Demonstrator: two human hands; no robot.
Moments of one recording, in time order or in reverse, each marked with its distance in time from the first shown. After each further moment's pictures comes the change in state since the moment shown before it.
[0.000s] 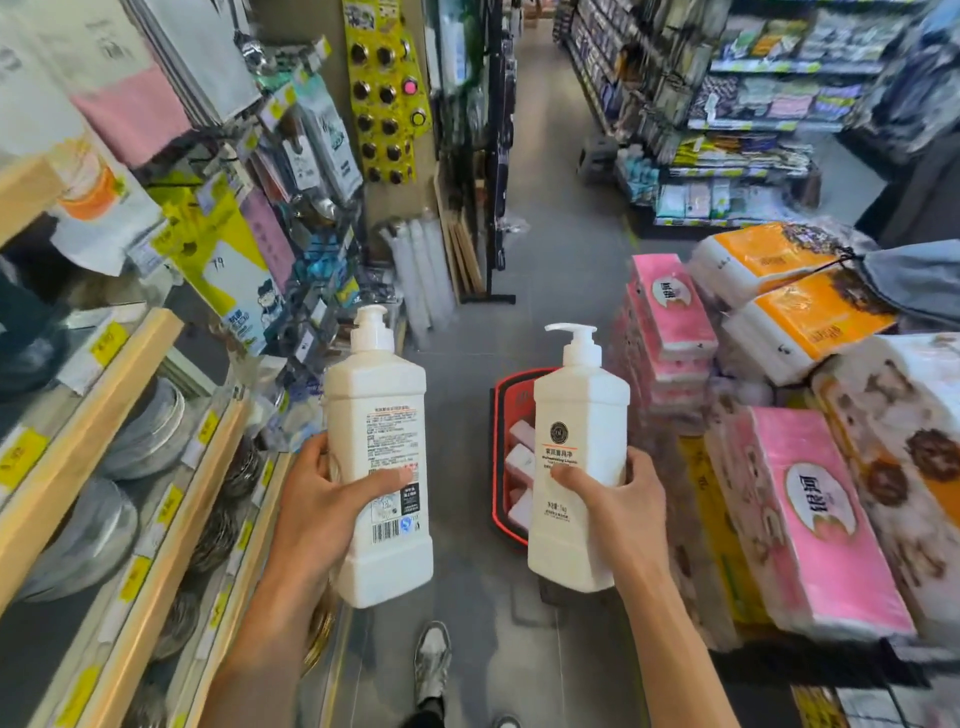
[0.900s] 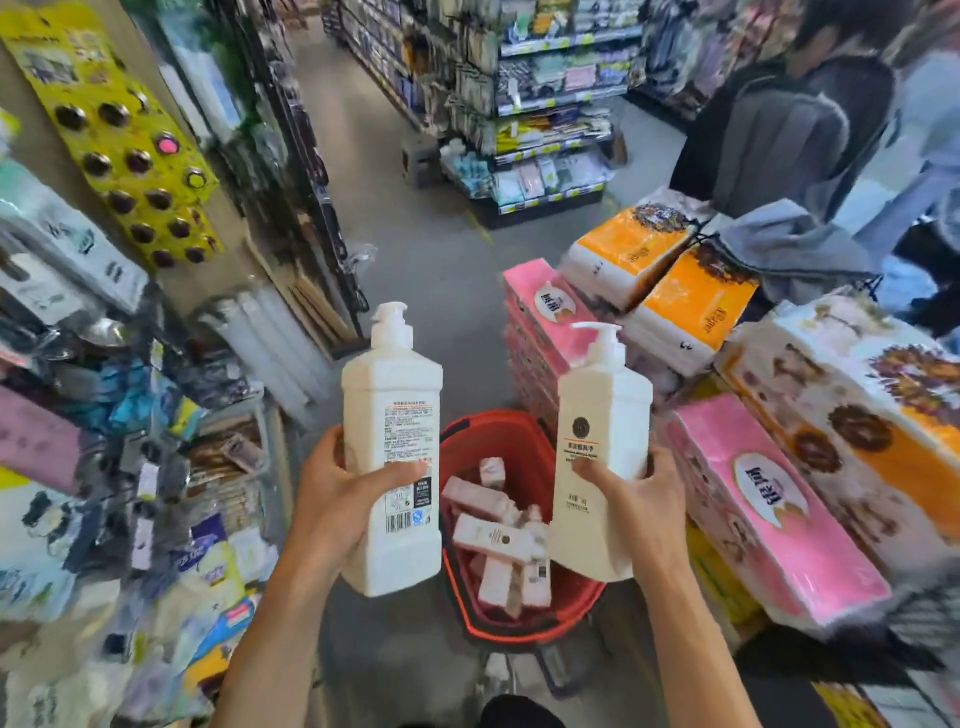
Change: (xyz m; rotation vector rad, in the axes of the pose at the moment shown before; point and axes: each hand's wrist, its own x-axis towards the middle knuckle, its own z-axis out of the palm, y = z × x) left_hand 0.253 0.101 0.161 0.157 -0.422 0.065; right_hand 0.187 -0.046 0.000 0.083 0.447 0.178
